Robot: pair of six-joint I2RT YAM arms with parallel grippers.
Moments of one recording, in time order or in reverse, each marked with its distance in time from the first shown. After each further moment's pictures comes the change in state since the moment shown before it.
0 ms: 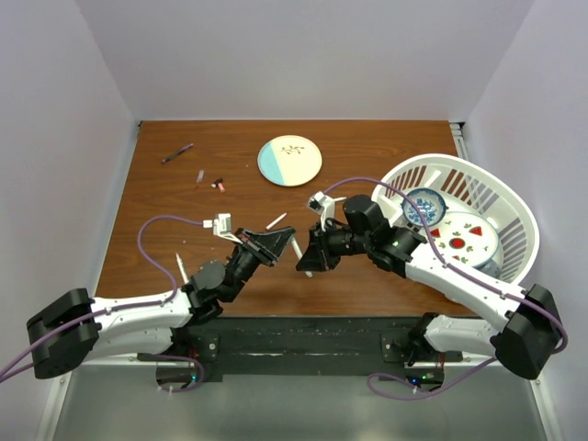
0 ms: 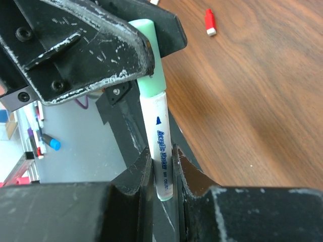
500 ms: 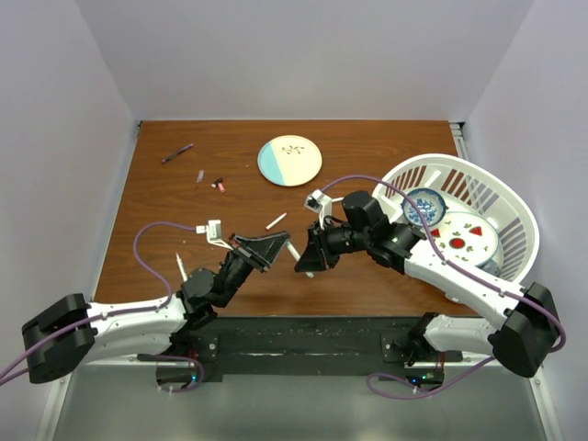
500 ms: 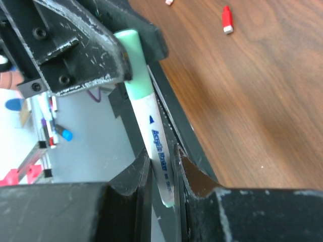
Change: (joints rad) left arm 0.000 -0.056 -0.088 0.103 0.048 -0.033; right arm -0.013 0.022 0.040 -0.029 -0.073 -0.005
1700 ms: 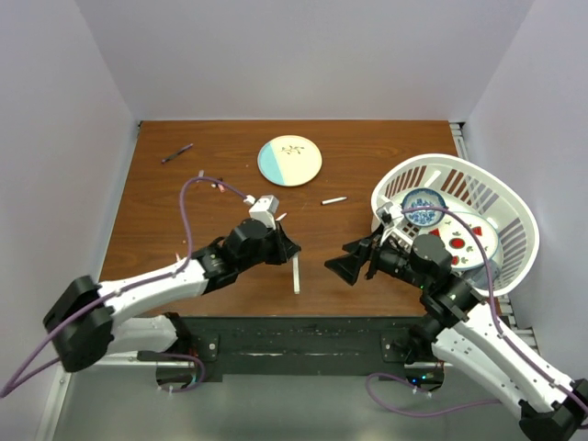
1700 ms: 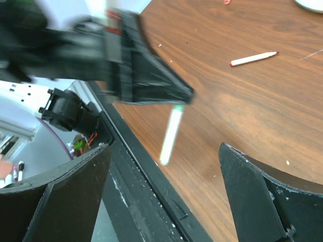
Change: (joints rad) left arm 0.181 0.188 0.461 -0.996 0.269 0.133; right arm -0.105 -0.622 -0.382 0.145 0.257 0.086
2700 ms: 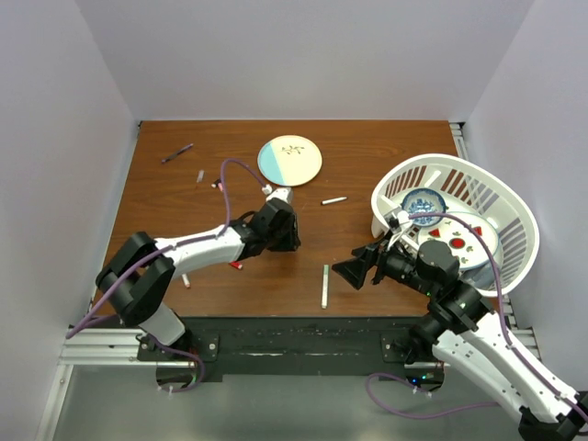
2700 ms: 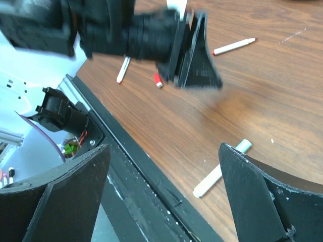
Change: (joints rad) left arm 0.108 0.418 0.240 -0.179 -0.005 0.081; right arm 0.000 -0.101 0.008 -0.147 0.072 -0.002
